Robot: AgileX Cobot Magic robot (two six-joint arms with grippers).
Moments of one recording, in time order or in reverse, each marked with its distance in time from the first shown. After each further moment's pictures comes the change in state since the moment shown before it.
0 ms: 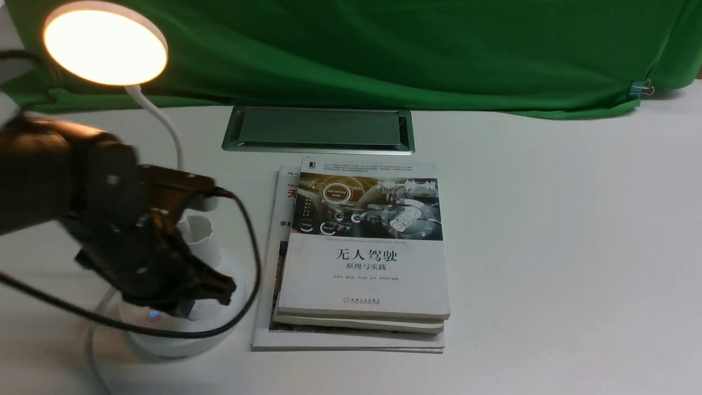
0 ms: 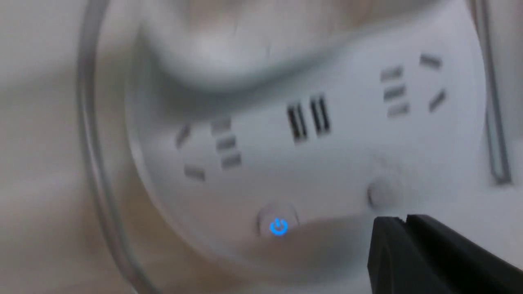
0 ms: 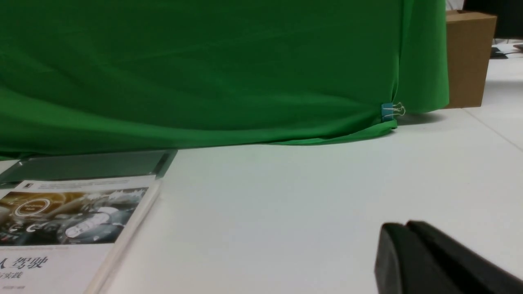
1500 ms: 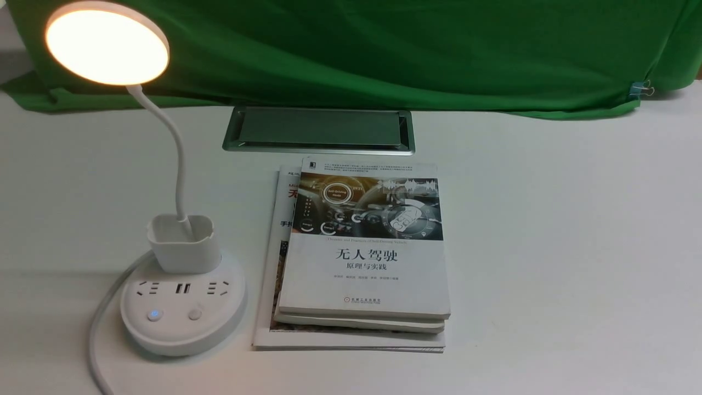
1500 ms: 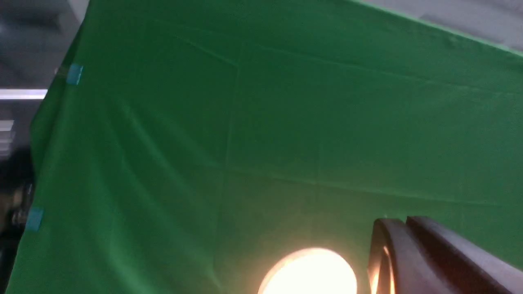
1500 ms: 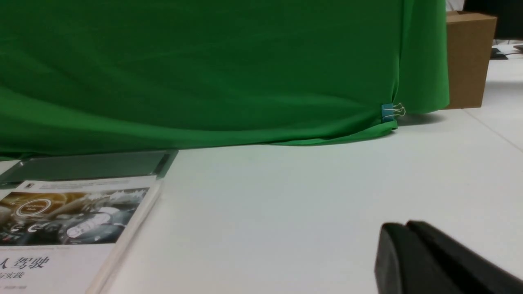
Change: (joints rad) right arm 0.000 0.000 0.000 0.000 0.000 0.000; left arm 0.244 -1.387 0.594 0.057 -1.010 -0.291
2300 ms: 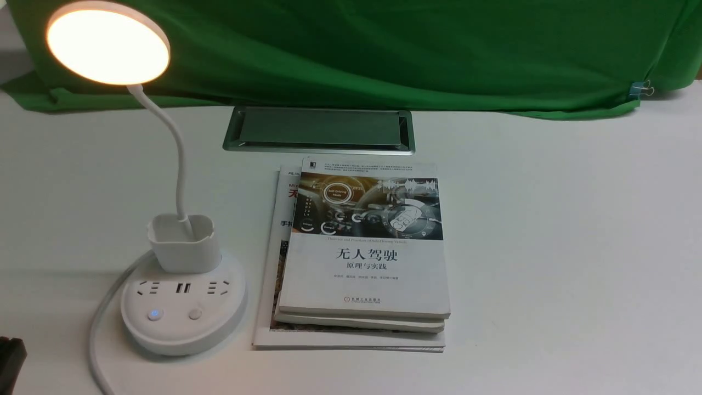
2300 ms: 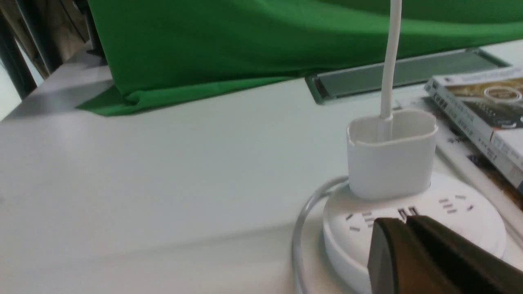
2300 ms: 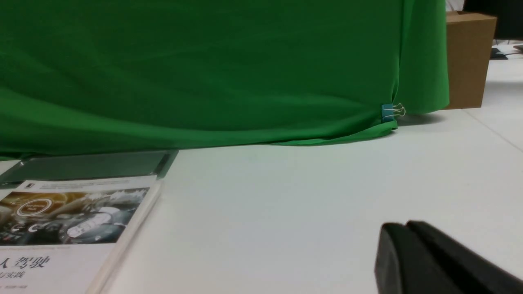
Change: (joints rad) right arm 0.000 0.000 0.000 0.000 0.000 0.000; left arm 0.000 -0.206 0.375 0.026 0.414 0.380
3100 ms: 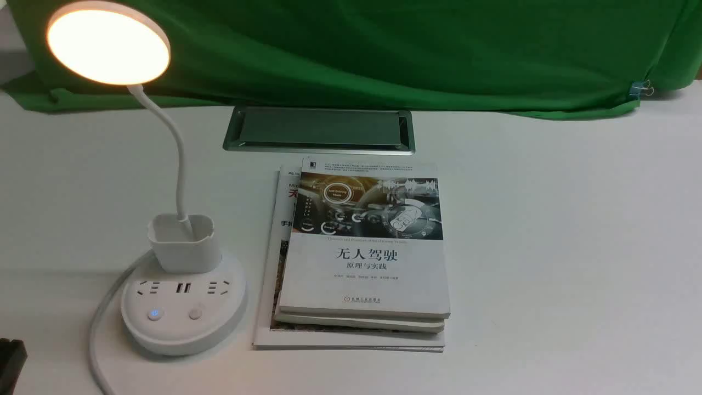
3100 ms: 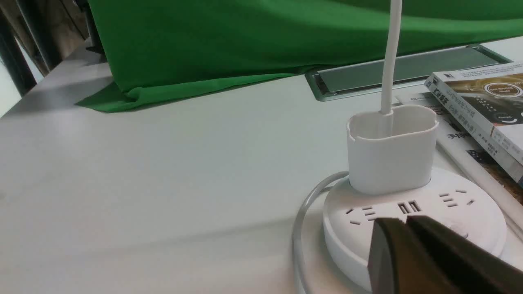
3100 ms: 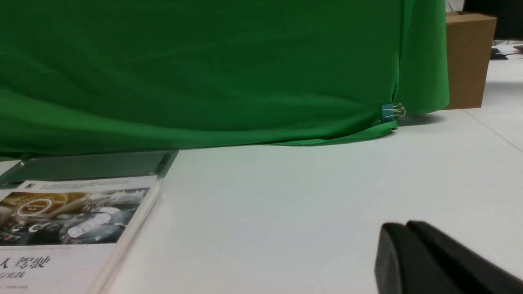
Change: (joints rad) right arm 0.000 0.000 0.000 0.000 -0.001 0.000; left arm 0.000 0.000 0.000 0.001 0.025 0.000
